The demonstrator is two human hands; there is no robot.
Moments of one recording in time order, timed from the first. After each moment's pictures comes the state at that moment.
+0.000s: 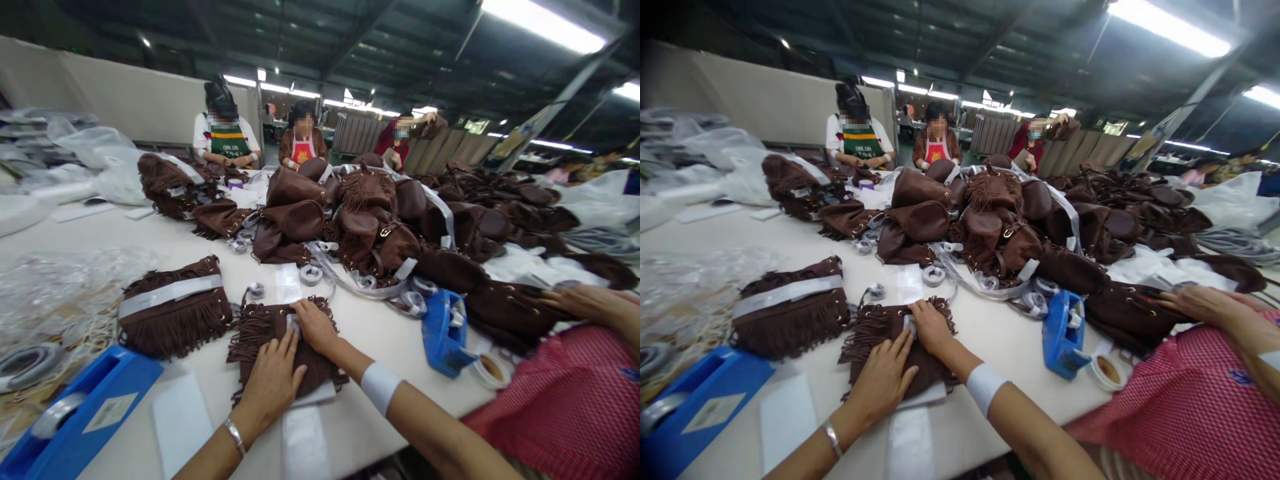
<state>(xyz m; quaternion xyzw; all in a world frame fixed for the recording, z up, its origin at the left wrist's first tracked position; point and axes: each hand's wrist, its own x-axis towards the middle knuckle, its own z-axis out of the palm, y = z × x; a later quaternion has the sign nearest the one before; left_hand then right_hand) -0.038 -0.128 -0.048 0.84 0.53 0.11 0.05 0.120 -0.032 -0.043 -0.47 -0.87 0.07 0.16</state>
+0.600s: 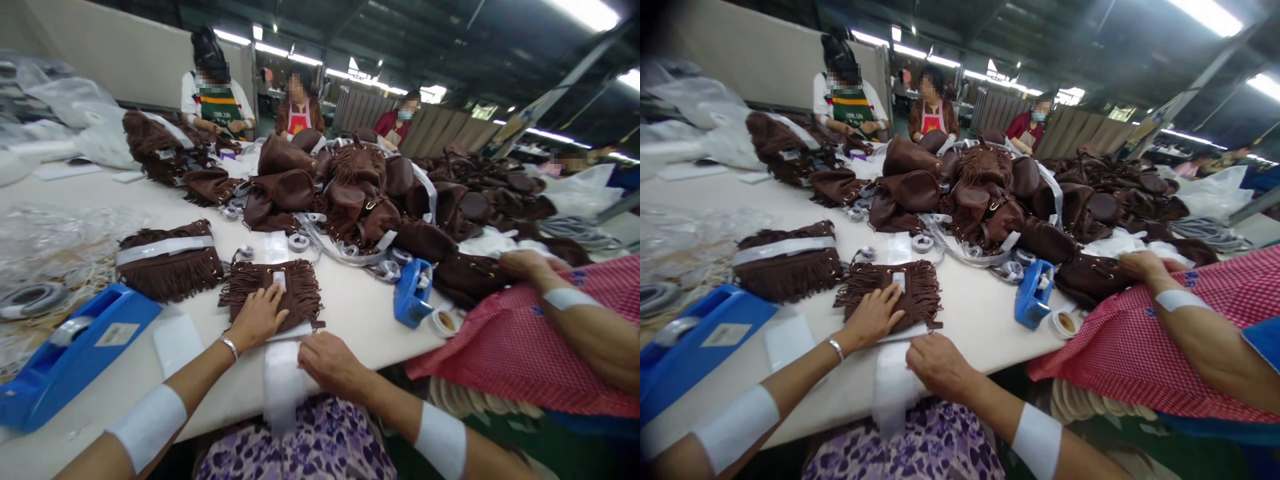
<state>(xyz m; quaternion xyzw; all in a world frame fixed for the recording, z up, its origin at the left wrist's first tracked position) -0.039 -0.130 -0.047 0.85 0.51 0.10 0.03 0.179 -0.217 0.003 -0.33 -0.94 0.07 0.07</state>
